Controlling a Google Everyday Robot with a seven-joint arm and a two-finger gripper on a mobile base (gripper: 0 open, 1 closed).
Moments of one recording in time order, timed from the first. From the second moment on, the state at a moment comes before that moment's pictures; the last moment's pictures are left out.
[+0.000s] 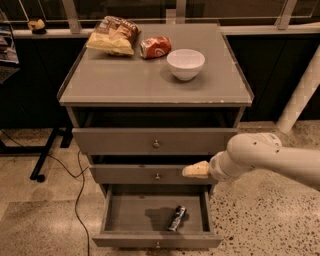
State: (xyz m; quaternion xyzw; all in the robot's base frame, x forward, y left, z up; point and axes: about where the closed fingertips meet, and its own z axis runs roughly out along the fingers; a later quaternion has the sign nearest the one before) arm 0.532 -0.195 0.564 0.08 0.98 0.13 0.12
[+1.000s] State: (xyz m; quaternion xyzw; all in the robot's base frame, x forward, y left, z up) arm 0.530 -0.192 0.506 0.11 0.97 0.16 0.11
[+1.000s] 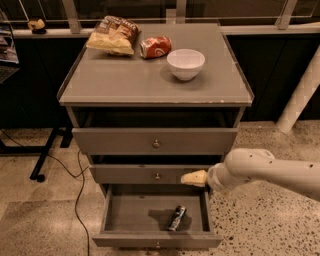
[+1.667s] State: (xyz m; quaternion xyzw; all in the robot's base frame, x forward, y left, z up) arm 0.532 -0.179 0.441 0.12 0.98 0.17 0.07
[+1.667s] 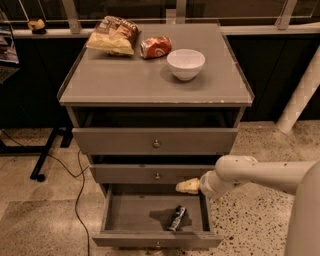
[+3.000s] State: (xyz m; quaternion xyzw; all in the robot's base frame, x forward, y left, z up) arm 0.532 -0.182 0.354 0.19 0.97 0.17 0.01
